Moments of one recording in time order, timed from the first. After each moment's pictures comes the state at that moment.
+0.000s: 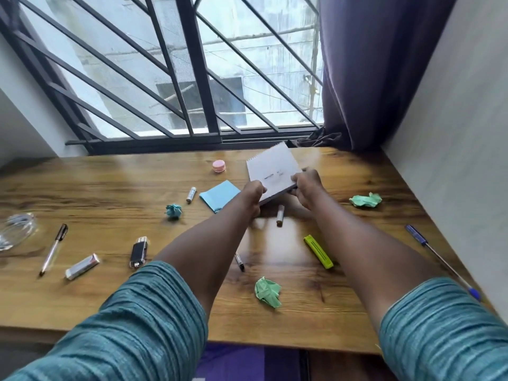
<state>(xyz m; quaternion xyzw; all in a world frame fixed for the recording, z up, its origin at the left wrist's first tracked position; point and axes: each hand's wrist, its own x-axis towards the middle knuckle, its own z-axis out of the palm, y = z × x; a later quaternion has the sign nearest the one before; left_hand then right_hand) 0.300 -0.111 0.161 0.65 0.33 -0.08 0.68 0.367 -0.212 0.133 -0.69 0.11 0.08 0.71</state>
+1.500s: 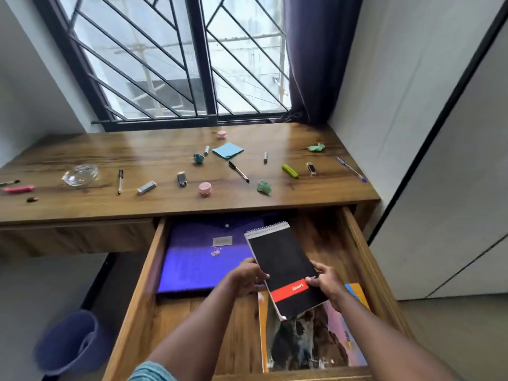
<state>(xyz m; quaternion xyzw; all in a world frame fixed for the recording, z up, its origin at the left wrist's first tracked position) -0.136 -0.123 0.075 0.64 0.21 -0.30 0.68 -0.136 -0.332 0.050 -0.74 0.18 0.19 0.62</state>
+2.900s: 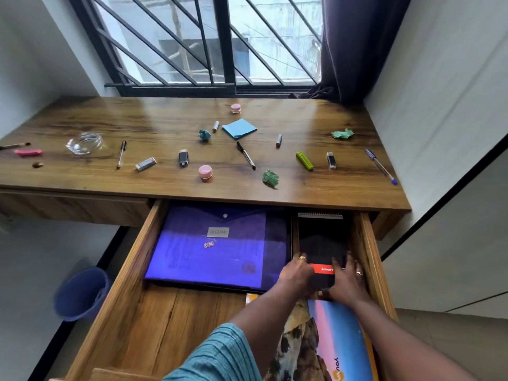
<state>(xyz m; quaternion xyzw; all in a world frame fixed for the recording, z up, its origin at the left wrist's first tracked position) -0.075 -0.250 0.019 0.97 -0.10 -0.18 0.12 -0.076 -0.385 0.025 -0.97 0.01 0.21 0.14</state>
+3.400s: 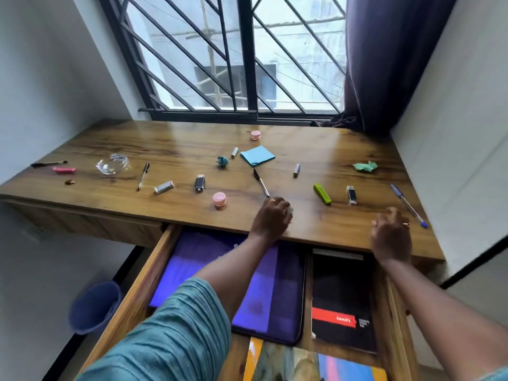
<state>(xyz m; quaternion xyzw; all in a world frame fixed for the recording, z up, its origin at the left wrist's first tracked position) 0.055 -0.142 0.122 0.94 -0.04 0.28 0.17 0.090 -0.390 0.109 -0.98 -0.02 -0.17 0.13</state>
